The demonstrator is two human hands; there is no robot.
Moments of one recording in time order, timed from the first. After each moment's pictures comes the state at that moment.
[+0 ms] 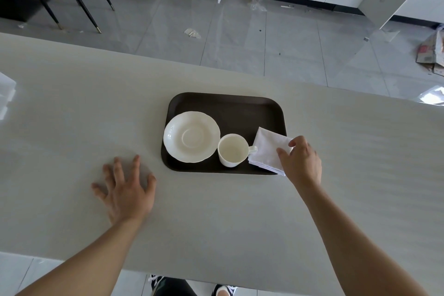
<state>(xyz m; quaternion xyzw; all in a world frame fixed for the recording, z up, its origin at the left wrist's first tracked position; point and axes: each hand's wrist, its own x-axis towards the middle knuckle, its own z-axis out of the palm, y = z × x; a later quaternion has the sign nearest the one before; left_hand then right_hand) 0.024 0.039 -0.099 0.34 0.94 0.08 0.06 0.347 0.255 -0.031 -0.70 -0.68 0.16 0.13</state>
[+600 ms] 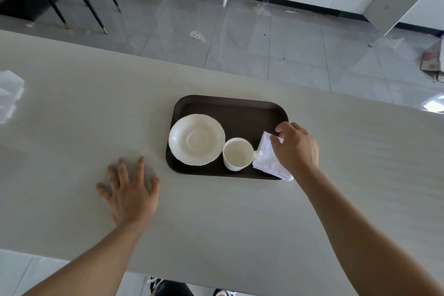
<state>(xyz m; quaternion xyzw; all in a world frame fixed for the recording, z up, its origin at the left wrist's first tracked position) 0.022 0.038 -0.106 0.34 0.94 0.07 0.05 0.307 0.276 0.003 -0.59 -0.79 0.09 0.13</state>
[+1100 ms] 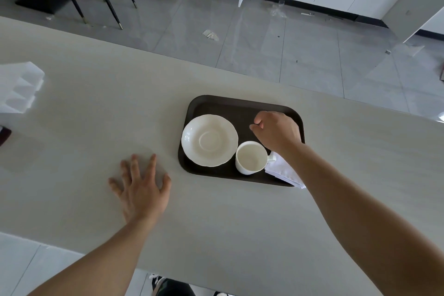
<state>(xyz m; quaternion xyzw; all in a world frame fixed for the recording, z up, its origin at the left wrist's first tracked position) 0.020 0.038 -0.108 0.34 0.94 0.08 0.06 0.225 0.306 0.011 -0.51 -0.85 0.15 0.01</state>
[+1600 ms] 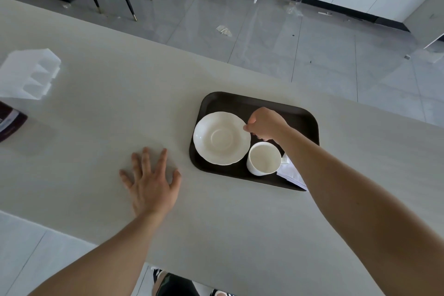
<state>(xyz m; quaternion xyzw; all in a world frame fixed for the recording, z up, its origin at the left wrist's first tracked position) 0.021 0.038 -0.105 0.34 0.93 0.10 0.06 0.165 0.315 0.008 -0.50 -0.81 0.26 -0.16</state>
